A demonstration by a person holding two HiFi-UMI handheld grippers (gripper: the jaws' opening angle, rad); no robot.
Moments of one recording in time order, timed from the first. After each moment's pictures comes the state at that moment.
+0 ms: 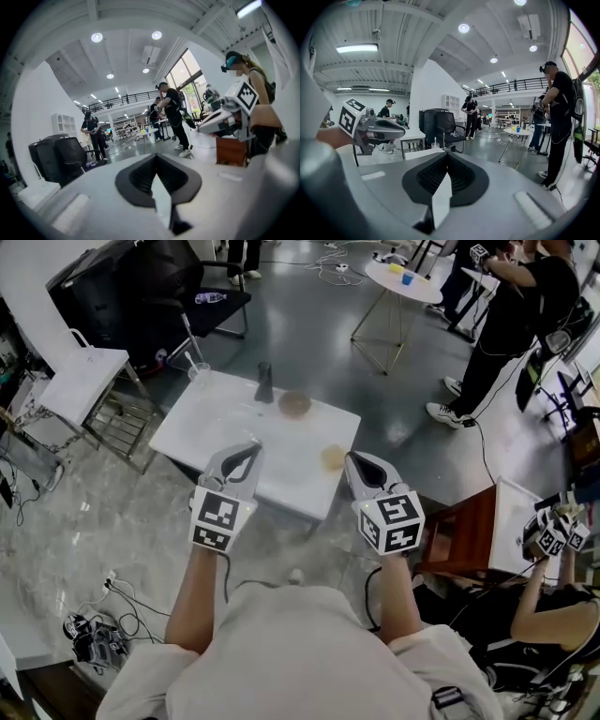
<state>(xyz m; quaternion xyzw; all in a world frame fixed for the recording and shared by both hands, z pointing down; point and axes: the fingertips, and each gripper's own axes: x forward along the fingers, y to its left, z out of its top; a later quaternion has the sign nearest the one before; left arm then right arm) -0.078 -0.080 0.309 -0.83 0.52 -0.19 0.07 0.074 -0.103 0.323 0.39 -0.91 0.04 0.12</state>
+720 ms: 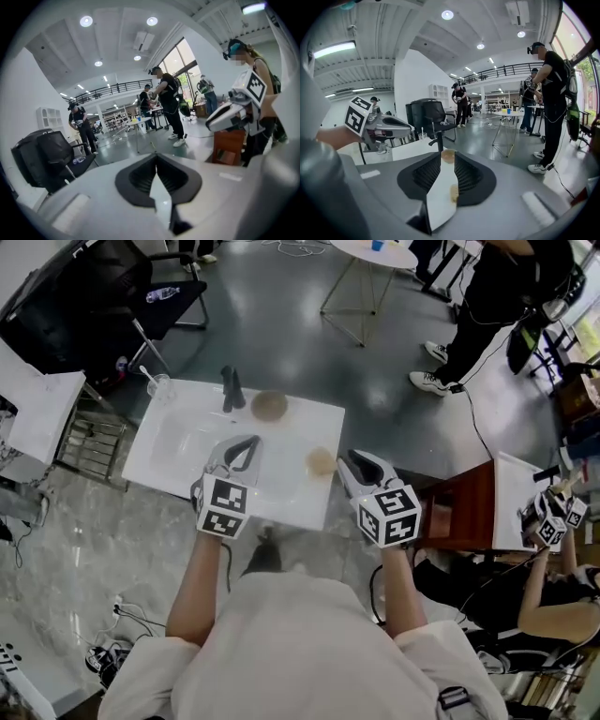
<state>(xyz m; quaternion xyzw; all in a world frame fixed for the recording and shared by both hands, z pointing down) -0.066 -0.234 0.382 -0.84 0.47 -0.26 0.02 0.091 -0.214 0.397 0.43 -0.88 0.13 0.16</state>
